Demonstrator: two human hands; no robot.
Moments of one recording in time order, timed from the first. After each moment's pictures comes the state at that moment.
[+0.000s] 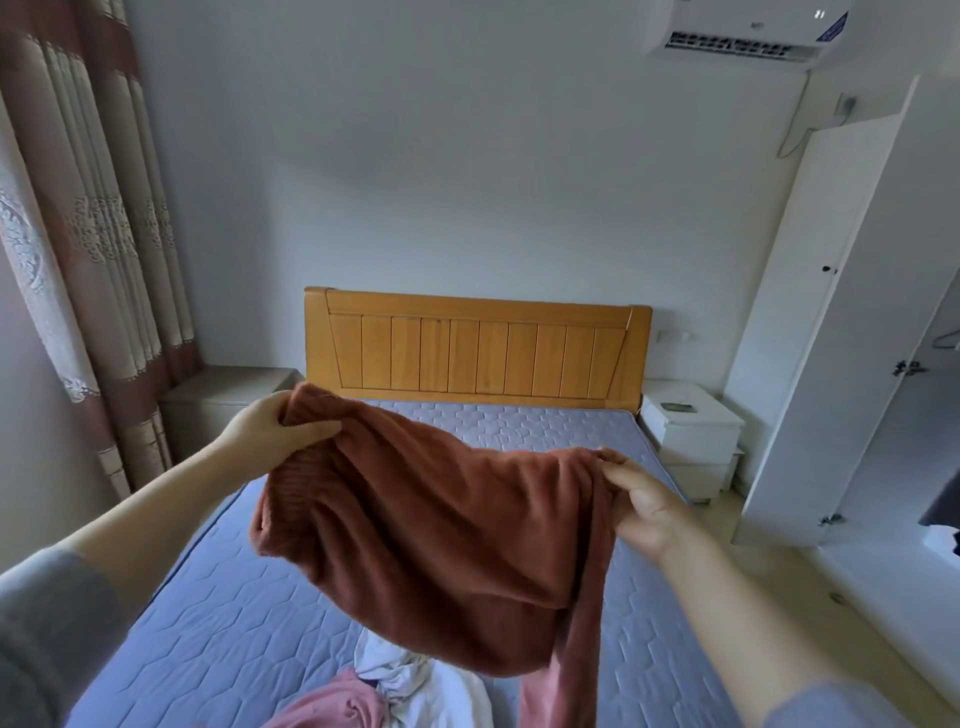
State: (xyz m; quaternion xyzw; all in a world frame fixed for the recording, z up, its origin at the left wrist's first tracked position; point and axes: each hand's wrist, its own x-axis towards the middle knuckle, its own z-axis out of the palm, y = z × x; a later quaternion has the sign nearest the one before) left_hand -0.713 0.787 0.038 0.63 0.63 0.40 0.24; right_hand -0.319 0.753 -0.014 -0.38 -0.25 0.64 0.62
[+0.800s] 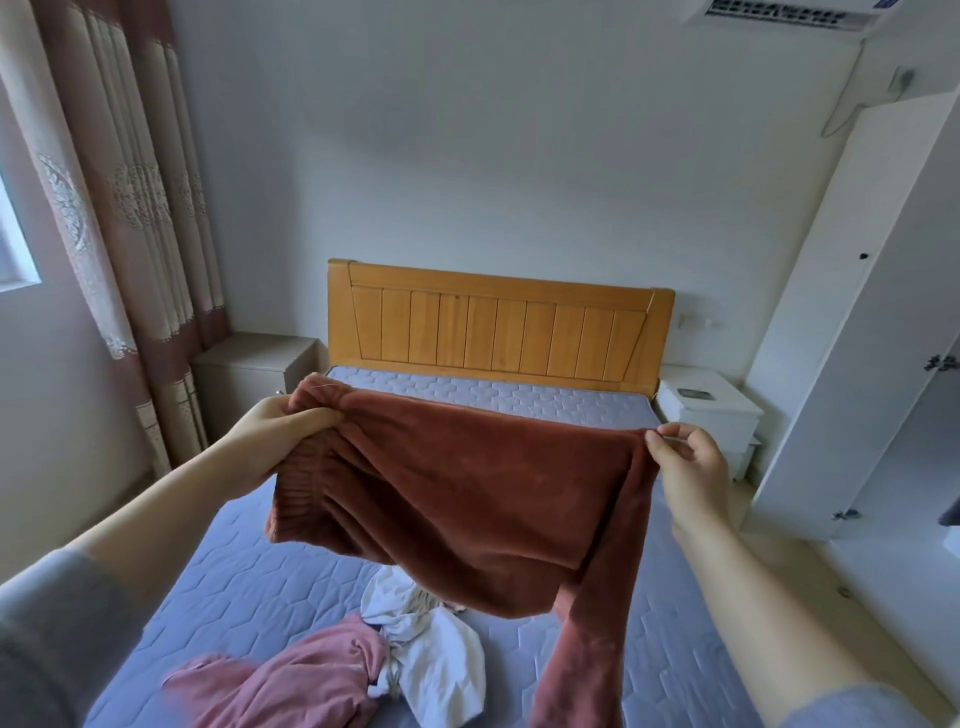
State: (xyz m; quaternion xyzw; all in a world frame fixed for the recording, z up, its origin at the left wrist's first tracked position) left_hand -0.697 0.739 0.002 0.52 0.54 0.49 0.45; right_hand -0.276 0.720 -0.024 -0.57 -0.40 0.25 0.67
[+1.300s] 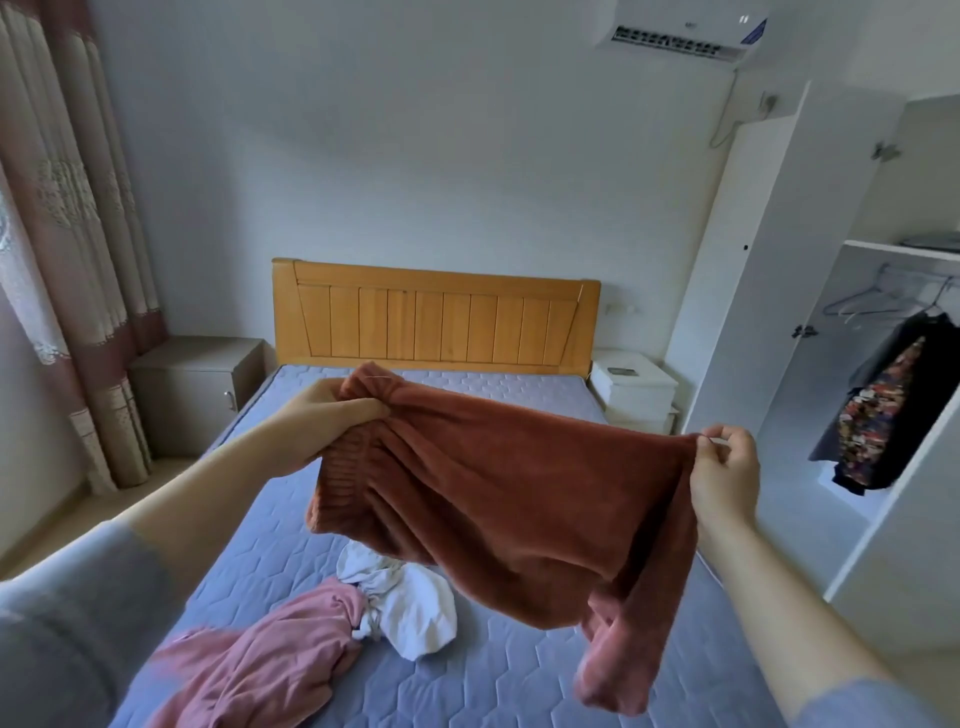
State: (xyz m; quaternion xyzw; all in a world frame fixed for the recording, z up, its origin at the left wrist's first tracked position) left_hand -0.645 0.611 0.027 0.61 0.45 0.41 0.51; right_hand -0.245 0.542 -0.030 -0.66 -0.34 0.07 0.67
